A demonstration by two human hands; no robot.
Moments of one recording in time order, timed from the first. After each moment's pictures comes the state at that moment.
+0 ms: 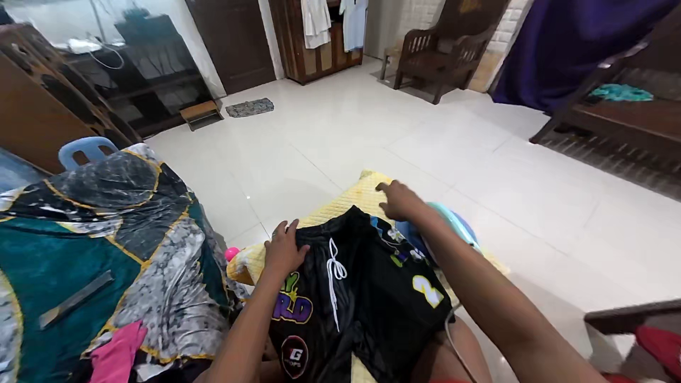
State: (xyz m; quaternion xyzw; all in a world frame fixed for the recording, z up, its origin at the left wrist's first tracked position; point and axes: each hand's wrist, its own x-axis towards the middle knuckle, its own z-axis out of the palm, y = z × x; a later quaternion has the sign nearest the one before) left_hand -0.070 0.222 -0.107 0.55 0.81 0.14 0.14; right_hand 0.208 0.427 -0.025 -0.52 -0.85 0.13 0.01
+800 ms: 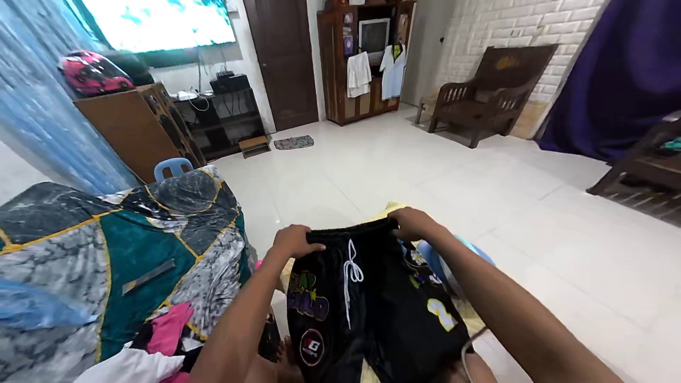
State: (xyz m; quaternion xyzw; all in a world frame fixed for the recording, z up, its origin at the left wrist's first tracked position) left_hand -0.105 0.195 0.006 0.57 0.81 0.03 0.15; right_hand 0.187 0.397 0.033 -0.37 -0.92 0.09 -0.06
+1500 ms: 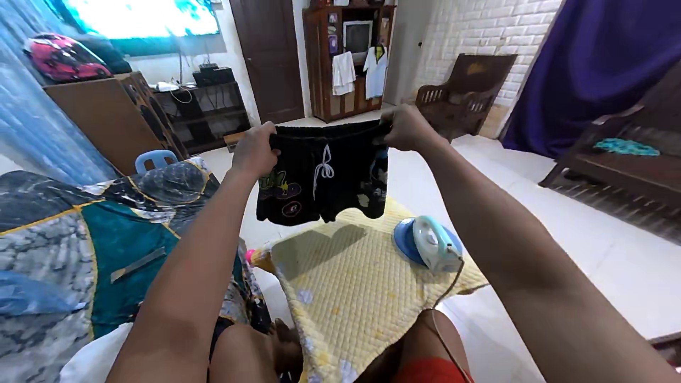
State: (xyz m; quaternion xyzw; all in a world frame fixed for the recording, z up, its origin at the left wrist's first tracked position) left_hand -0.122 0.159 0.197 0.56 0.78 0.26 -0.12; right_hand 0.176 0.362 0.240 -0.31 -0.92 0.03 0.24
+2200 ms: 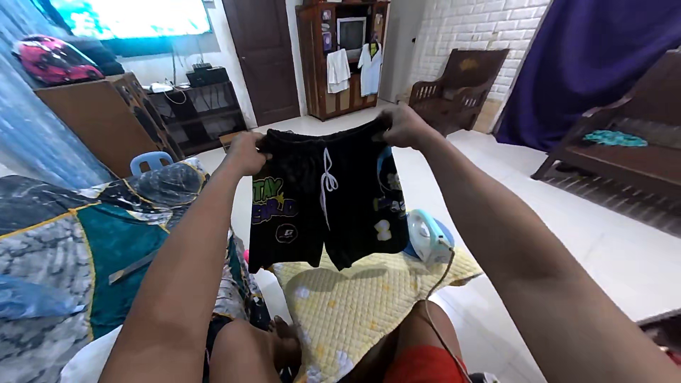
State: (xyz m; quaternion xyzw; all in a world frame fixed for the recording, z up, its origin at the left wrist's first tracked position) left_hand -0.132 0.155 0.192 0.58 0.75 0.31 0.01; right_hand 0.197 0.371 0.229 -0.33 -0.90 0.14 0.26
